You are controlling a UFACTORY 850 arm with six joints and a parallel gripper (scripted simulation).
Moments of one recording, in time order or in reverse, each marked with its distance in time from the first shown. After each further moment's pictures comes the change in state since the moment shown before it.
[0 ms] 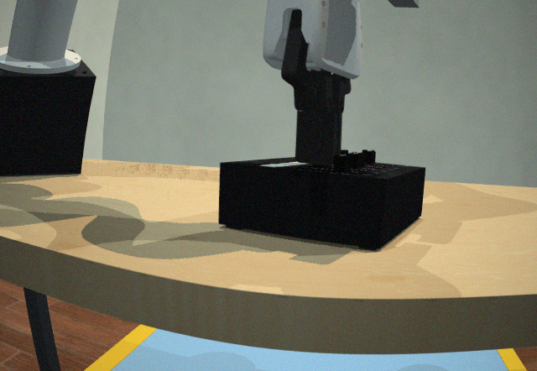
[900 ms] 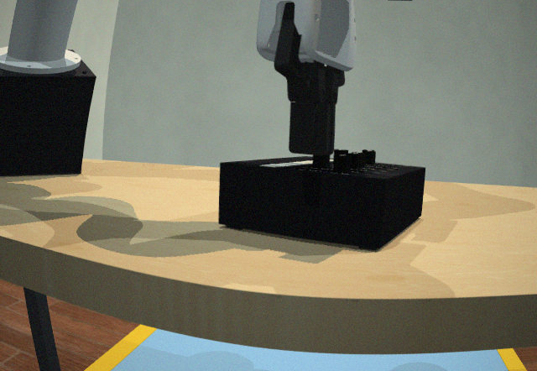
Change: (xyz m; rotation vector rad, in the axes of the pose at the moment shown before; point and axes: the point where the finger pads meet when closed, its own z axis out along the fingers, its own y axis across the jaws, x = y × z) arm -0.006 0.000 -0.007 0.001 0.001 0.000
